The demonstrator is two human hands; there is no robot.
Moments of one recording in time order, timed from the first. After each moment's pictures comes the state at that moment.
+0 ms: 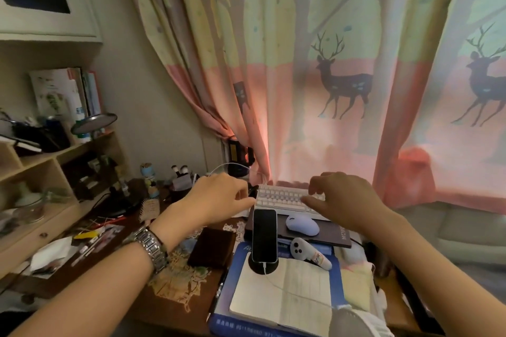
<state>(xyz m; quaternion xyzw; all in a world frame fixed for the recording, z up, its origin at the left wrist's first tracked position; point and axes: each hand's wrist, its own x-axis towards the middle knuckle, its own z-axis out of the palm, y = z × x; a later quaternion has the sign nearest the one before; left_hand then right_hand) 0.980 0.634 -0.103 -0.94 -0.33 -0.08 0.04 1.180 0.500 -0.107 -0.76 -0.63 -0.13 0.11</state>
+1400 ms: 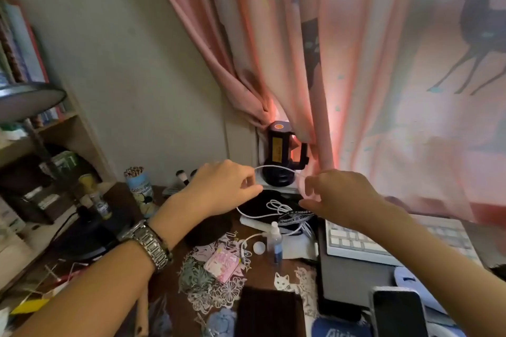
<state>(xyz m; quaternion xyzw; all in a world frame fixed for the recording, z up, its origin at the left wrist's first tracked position) 0.994 0.993 -0.194 -0.95 -0.31 -0.07 -0.01 1.174 0.864 -0.205 -0.75 -0.65 -0.12 0.03</state>
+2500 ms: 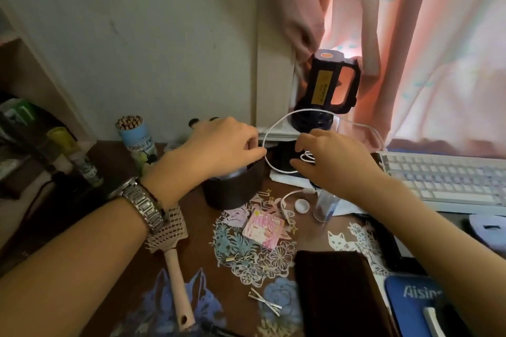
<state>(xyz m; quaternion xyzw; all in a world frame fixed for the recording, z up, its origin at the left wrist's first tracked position) 0.936 1.129 -0.279 -0.97 -0.25 -0.06 -0.02 1.083 0.989 -0.297 -0.77 -0.62 -0.12 0.09</state>
